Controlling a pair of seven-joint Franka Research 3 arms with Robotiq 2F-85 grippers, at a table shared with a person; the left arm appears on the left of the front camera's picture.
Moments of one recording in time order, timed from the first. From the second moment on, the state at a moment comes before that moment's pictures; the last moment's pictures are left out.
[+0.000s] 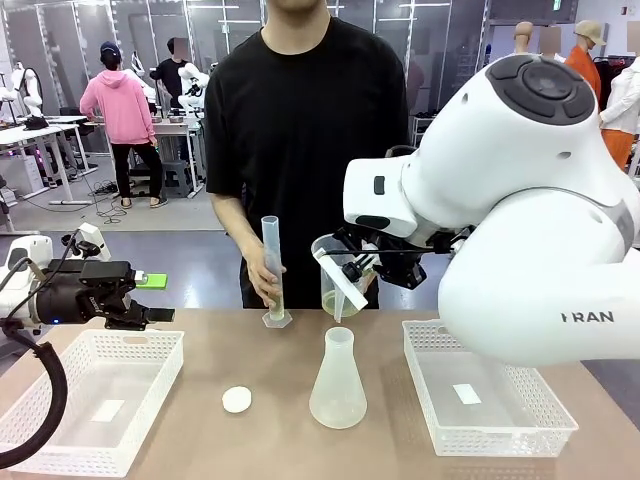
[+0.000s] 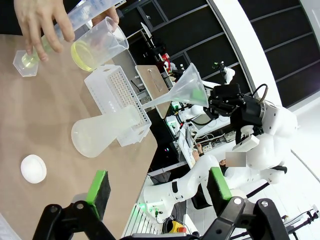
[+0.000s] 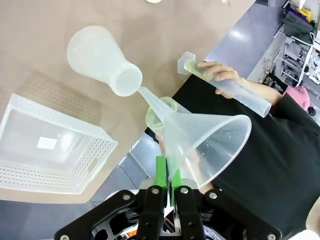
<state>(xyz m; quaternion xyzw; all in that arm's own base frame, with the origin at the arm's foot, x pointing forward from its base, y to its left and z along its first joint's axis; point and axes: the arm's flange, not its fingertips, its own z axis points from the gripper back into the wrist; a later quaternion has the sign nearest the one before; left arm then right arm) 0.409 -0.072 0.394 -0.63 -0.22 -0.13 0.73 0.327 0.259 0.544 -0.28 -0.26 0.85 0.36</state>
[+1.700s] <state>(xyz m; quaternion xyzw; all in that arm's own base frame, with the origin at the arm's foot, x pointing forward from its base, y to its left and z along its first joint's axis) 0.409 -0.072 0.394 -0.63 -0.22 -0.13 0.73 0.354 0.261 0.474 -0.22 -0.23 0.86 0.39</state>
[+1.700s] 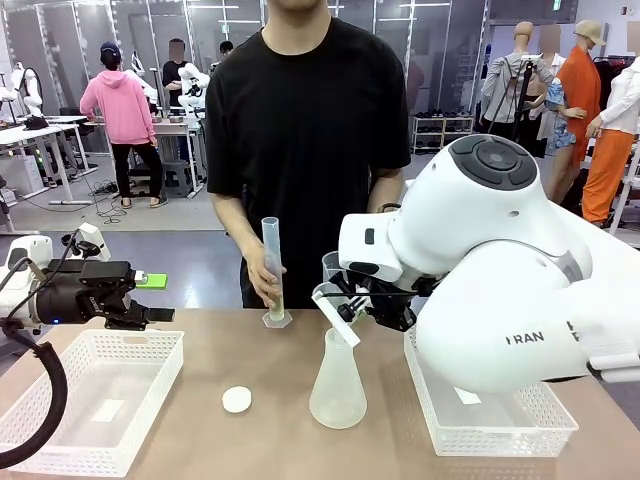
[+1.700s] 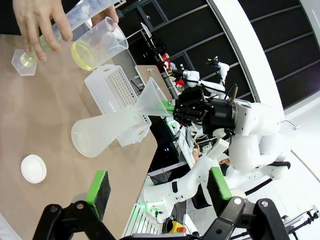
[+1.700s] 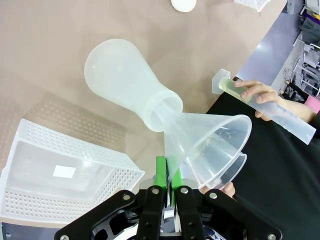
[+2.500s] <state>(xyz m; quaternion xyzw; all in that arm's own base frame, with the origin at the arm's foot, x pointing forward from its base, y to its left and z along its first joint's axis) 0.409 -0.072 0.394 -0.63 -0.22 -0.13 0.73 0.357 0.262 0.454 -0.22 -0.23 0.87 0.38</state>
